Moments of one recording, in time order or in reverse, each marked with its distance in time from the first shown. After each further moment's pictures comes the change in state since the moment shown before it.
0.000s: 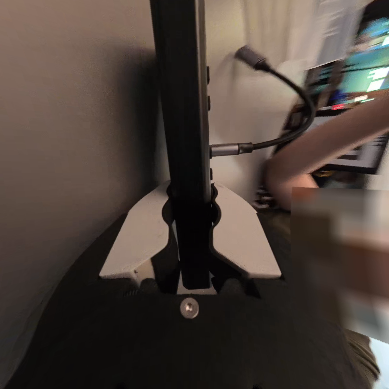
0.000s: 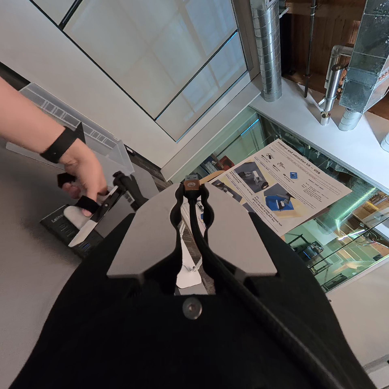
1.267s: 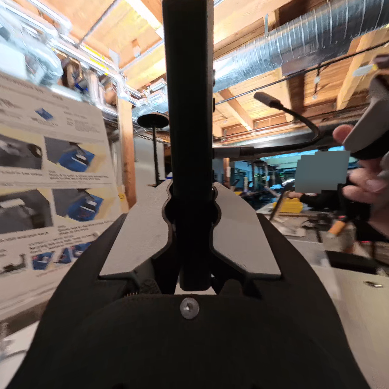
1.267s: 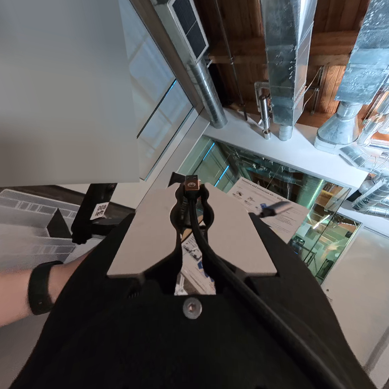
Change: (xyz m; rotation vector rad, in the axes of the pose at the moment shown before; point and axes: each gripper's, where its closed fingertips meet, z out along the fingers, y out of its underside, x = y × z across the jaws) left arm 0.243 -0.039 -0.158 1.632 -0.241 1.176; right arm 0.006 -0.129 0.015 0.147 0.267 0.137
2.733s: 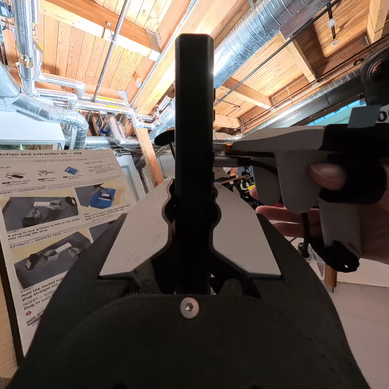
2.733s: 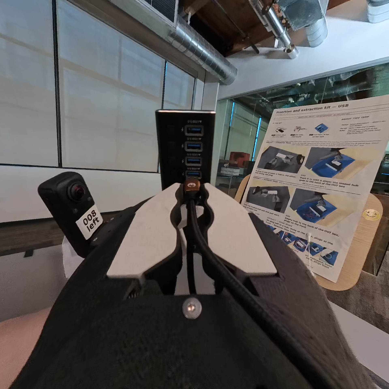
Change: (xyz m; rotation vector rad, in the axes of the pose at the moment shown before) left arm 0.034 -0.011 0.001 0.019 -0.020 0.331; right arm -0.013 0.081 0.032 -0.106 -0.004 0.525
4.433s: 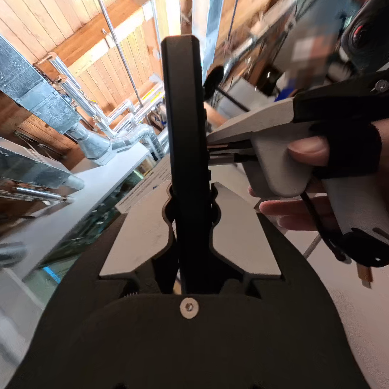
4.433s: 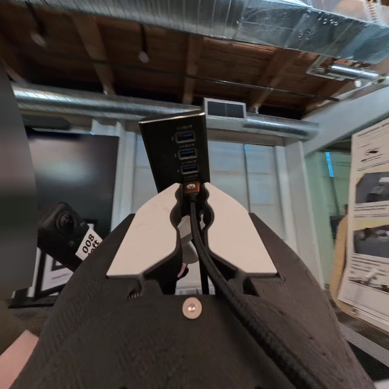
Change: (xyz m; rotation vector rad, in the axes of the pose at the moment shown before) left arm 0.022 -0.020 0.007 -0.321 -0.176 0.777; right arm 0.009 -0.020 -0.022 0.414 -0.404 0.422
